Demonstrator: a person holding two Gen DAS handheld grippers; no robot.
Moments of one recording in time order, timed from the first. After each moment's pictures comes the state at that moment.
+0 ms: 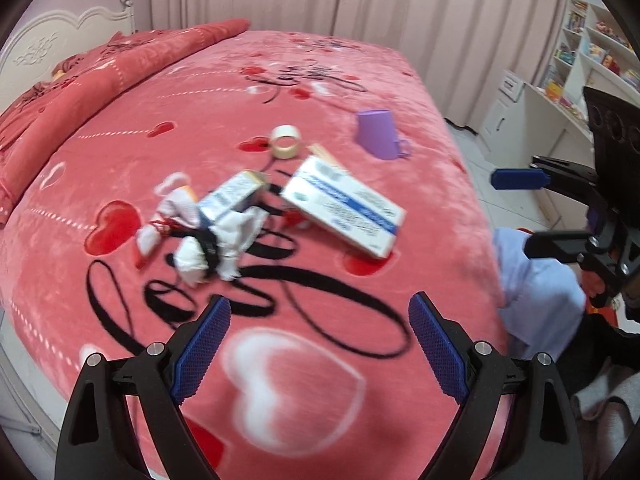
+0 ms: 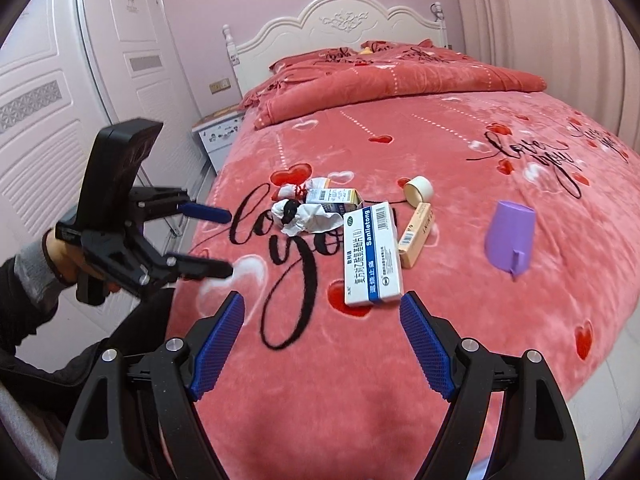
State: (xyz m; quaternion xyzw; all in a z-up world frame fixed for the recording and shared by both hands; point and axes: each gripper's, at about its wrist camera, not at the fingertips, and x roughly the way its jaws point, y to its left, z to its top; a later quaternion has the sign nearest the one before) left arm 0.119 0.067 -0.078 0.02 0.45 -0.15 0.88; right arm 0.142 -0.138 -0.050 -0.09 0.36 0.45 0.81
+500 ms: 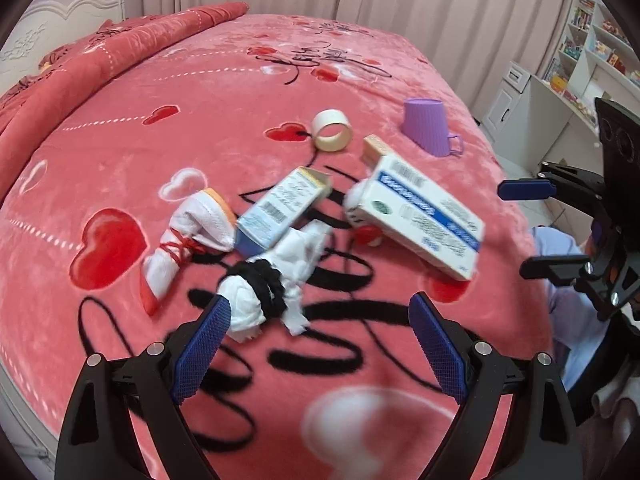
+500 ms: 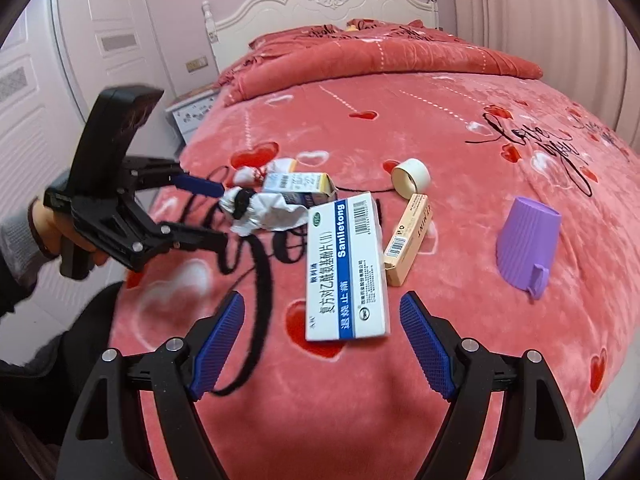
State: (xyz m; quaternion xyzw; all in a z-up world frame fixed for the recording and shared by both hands) left arm 0.185 0.111 -0.115 0.03 0.47 -0.17 0.86; right arm 0.193 -0.089 -0.099 -0.13 0.39 0.40 0.82
